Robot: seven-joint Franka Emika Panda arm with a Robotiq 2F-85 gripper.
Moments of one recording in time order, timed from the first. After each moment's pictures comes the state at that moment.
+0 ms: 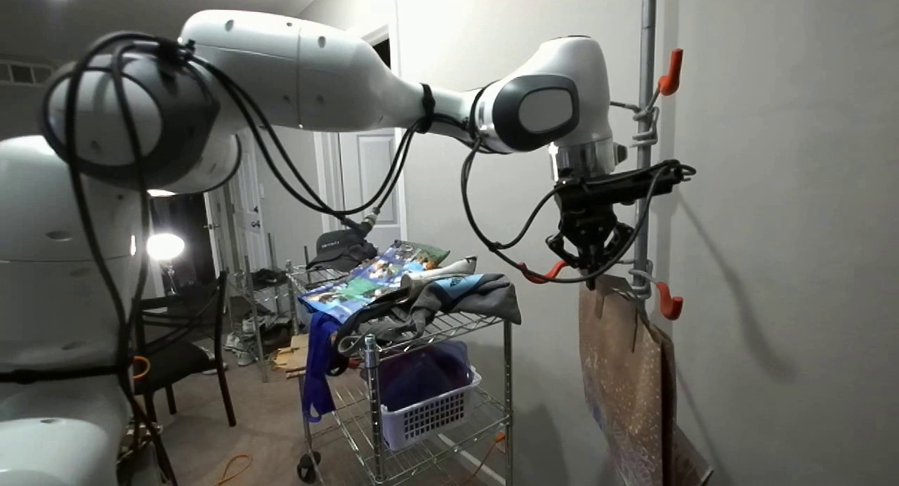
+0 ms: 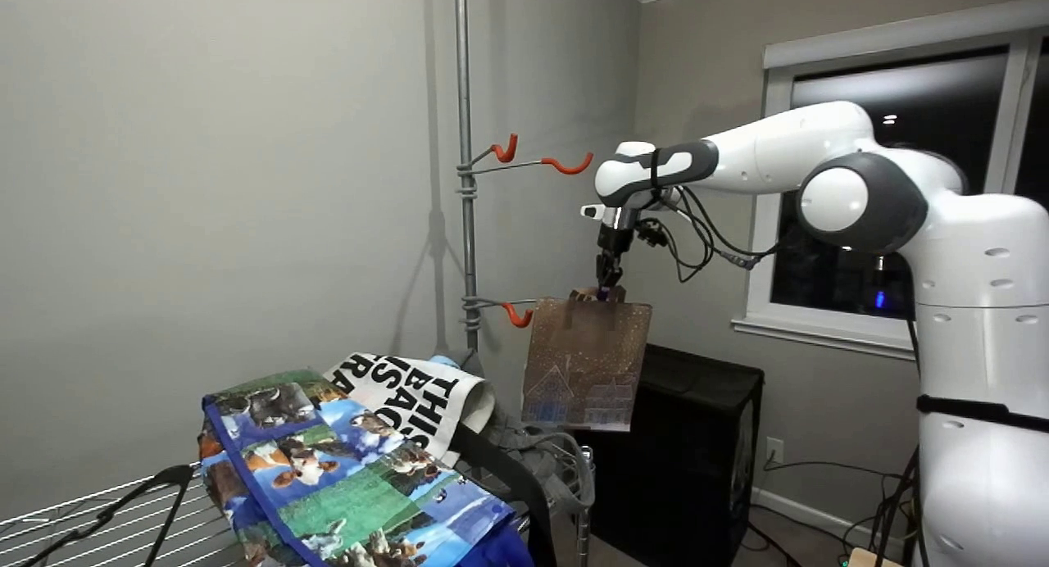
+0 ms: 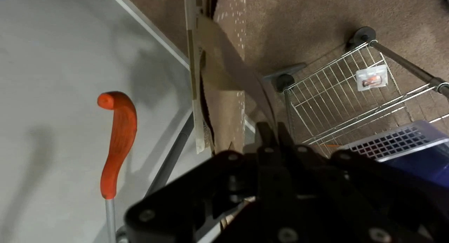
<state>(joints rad) -0.08 0.18 -0.25 -1.53 0.12 1.90 -1.24</state>
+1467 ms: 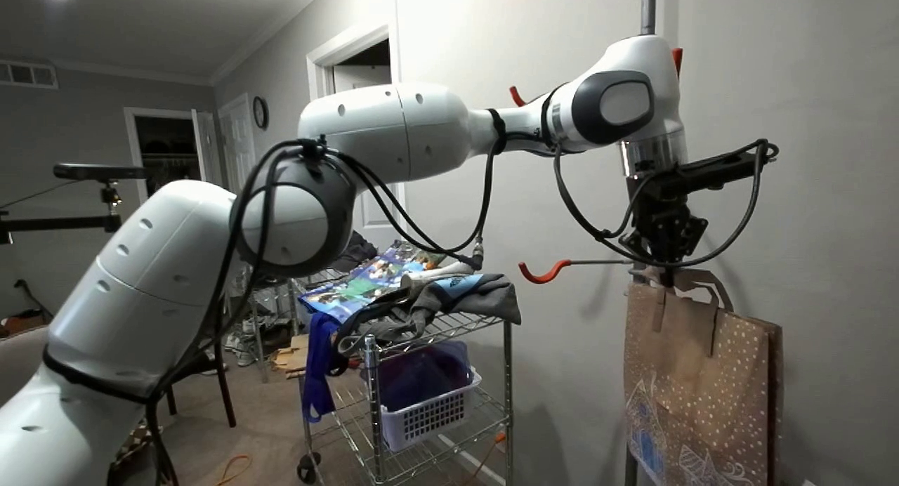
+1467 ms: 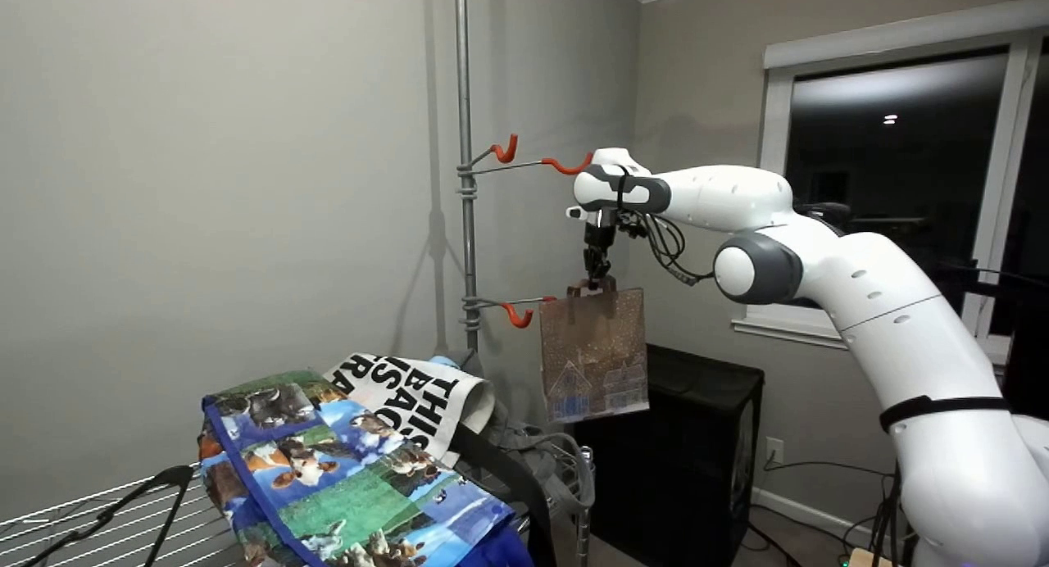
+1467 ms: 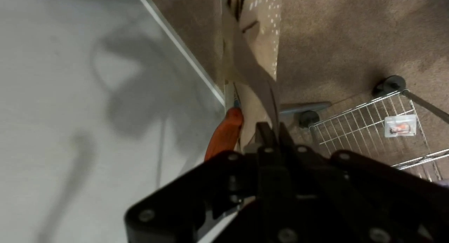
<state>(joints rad) -0.26 0.64 -0.14 -0.83 0.05 1.68 -1.36</state>
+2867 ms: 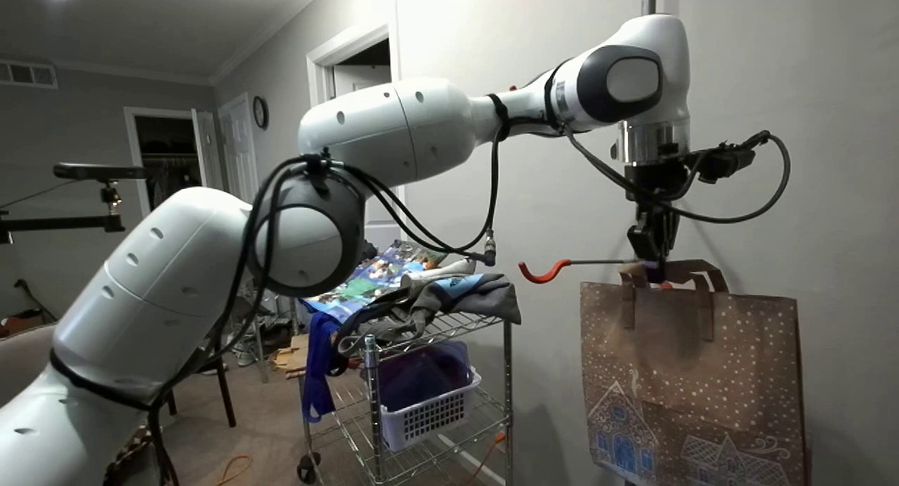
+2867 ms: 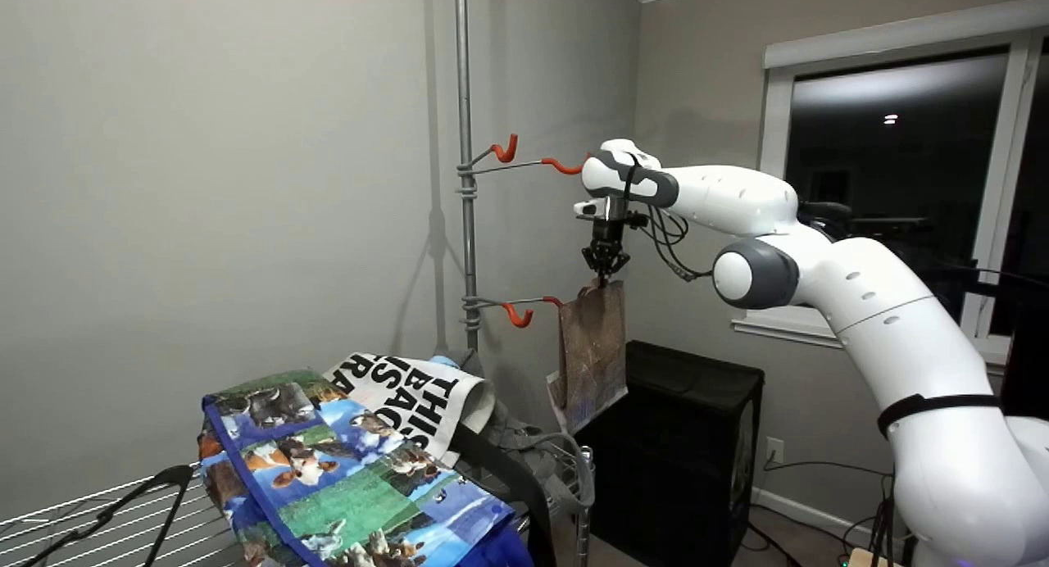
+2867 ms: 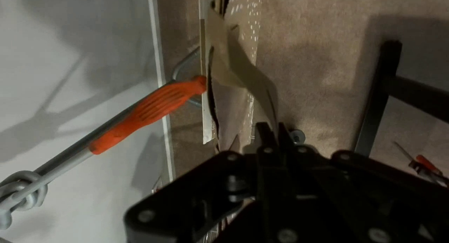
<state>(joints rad) -0.33 0.69 -0.06 -0.67 0.05 1.46 -2.01</state>
